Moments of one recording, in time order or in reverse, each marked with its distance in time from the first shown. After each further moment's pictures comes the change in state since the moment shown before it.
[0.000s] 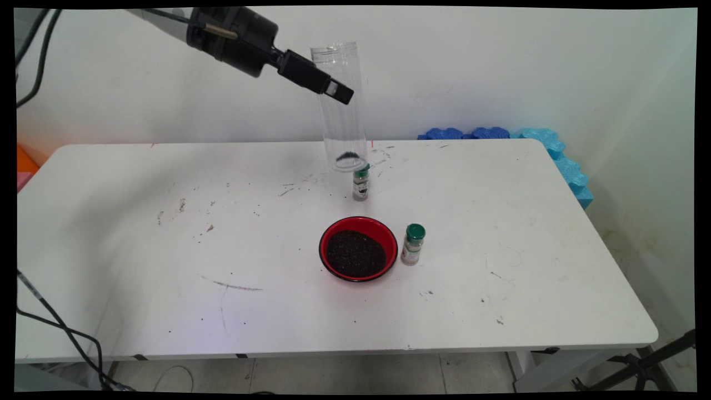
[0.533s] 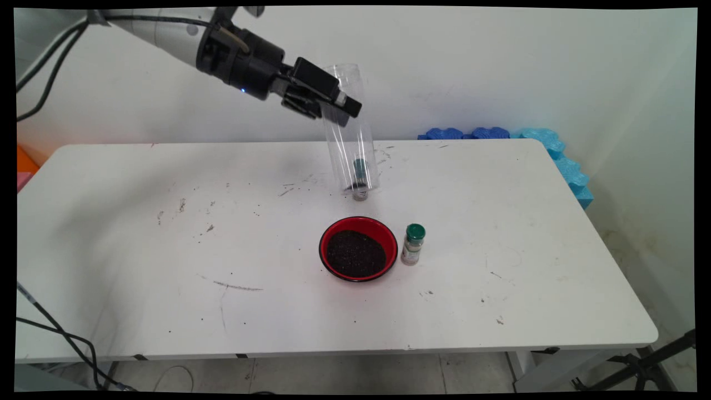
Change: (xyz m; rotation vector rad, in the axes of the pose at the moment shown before) arm -0.024 -0.009 0.020 -0.079 -0.010 -0.414
